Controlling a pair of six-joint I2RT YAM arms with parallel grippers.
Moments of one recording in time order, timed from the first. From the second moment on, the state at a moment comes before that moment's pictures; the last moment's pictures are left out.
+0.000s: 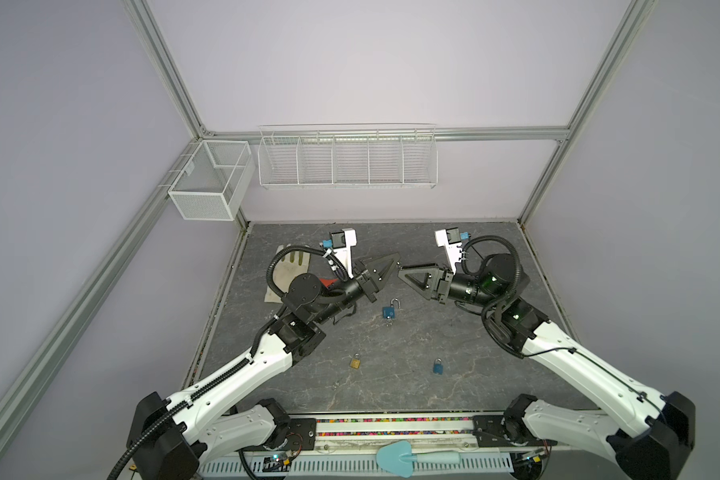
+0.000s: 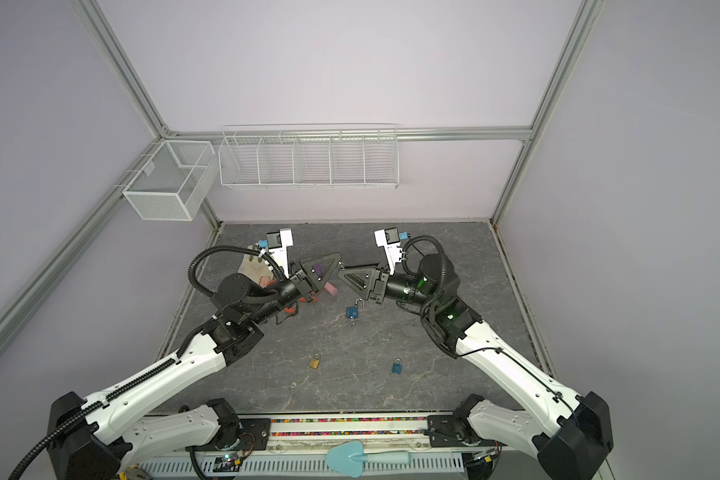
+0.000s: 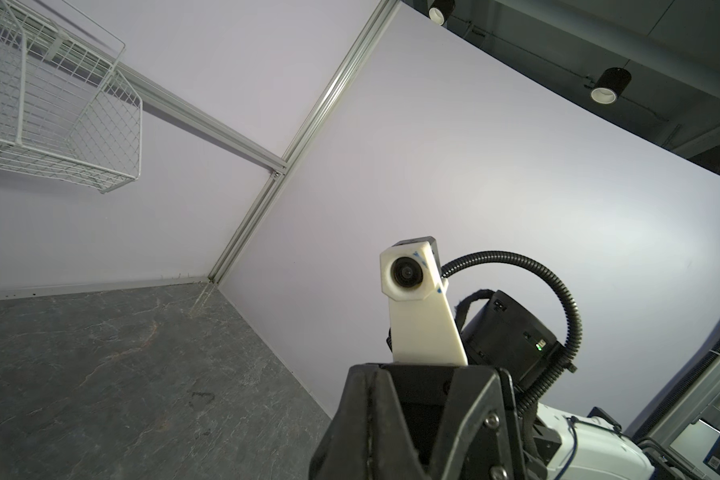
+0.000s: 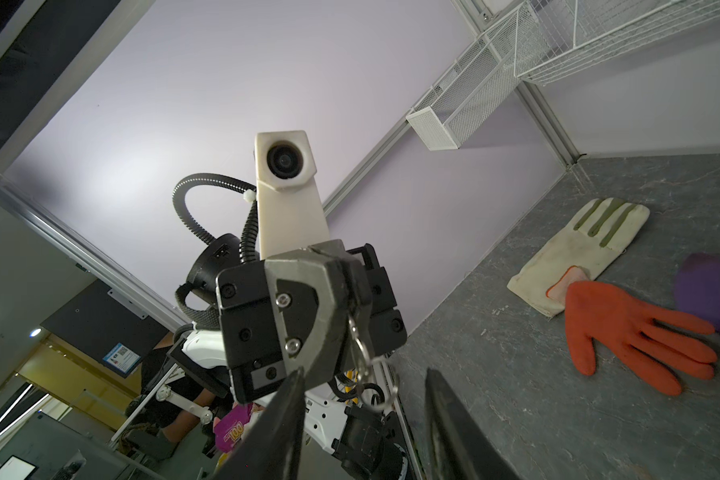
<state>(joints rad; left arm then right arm) -0.81 1.10 0.86 0.55 0.29 -0.72 0.66 1.11 0.94 0.29 -0.67 0.84</state>
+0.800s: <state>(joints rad) -0.81 1.10 0.86 0.57 0.29 -0.72 0.66 1.13 0.95 0.36 -0.69 0.85</state>
